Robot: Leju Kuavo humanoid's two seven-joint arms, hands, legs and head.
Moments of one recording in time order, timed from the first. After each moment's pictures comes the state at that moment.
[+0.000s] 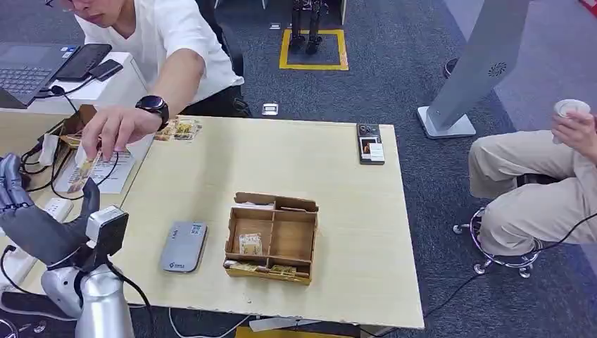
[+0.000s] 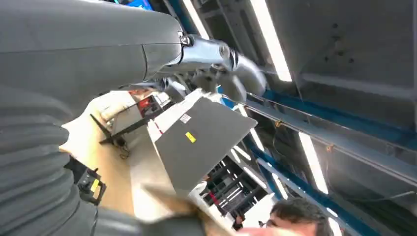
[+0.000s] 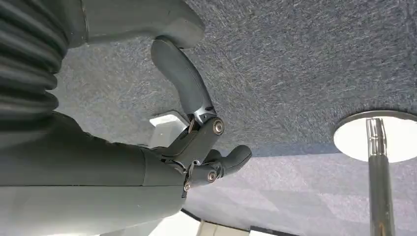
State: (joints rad) left arm -0.23 -0.32 0.40 -1.58 -0.88 0.70 -0.68; right arm -0.12 0.25 -1.56 -0.61 1.35 -0.69 -0.19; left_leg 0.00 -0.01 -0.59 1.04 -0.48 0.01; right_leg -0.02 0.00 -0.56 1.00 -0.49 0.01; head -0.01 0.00
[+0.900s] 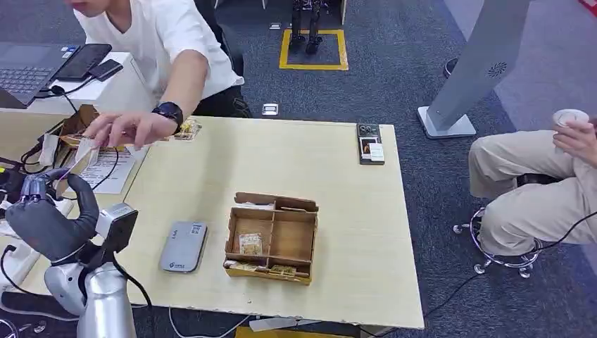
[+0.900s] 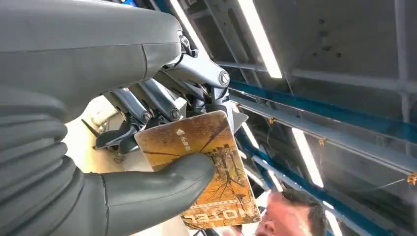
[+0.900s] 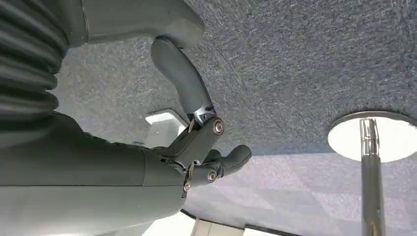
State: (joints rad) left arm -0.24 -0.32 0.38 -1.58 -0.96 0.70 -0.66; right arm -0.12 0.24 -1.56 -0.61 1.37 -0.69 -0.20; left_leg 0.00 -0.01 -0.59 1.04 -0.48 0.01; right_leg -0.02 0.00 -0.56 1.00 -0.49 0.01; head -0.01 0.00
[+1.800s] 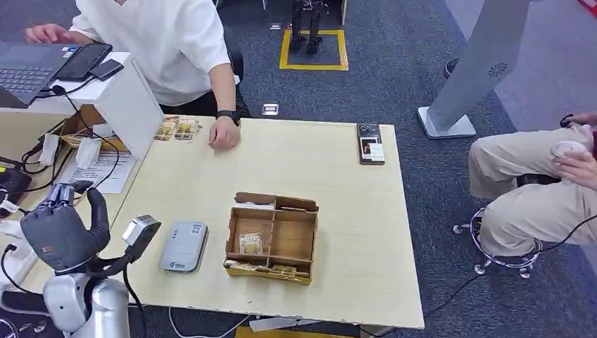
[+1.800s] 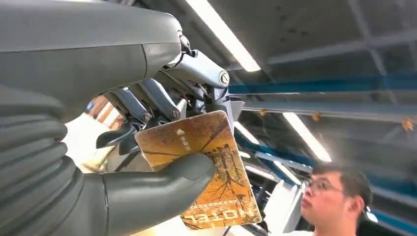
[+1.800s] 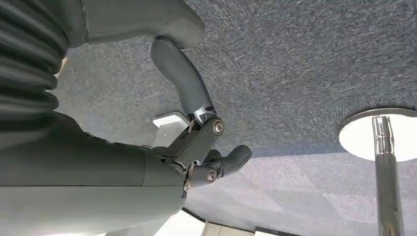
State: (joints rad) left arm -0.14 -0.31 0.38 -1.61 -1.27 0.70 -0.55; right arm -0.12 0.24 -1.56 -0.61 1.34 -0.69 -0.18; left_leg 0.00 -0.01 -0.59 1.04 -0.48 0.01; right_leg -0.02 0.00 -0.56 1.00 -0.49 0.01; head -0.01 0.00
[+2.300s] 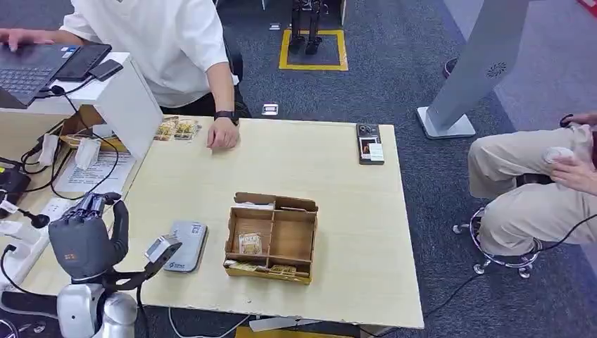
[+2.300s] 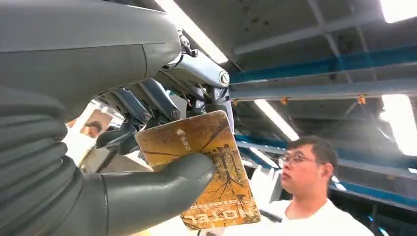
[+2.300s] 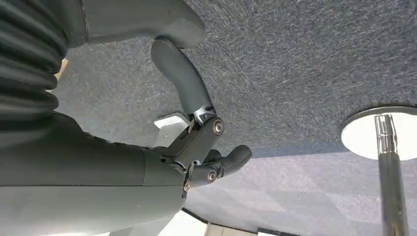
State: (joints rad) left arm -0.06 -0.30 0.31 -1.61 -1.34 0.70 -0.56; right arm -0.12 0.23 -1.56 -0.61 1.33 -0.69 -0.18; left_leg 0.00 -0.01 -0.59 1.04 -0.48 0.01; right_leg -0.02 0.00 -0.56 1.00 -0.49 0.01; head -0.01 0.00
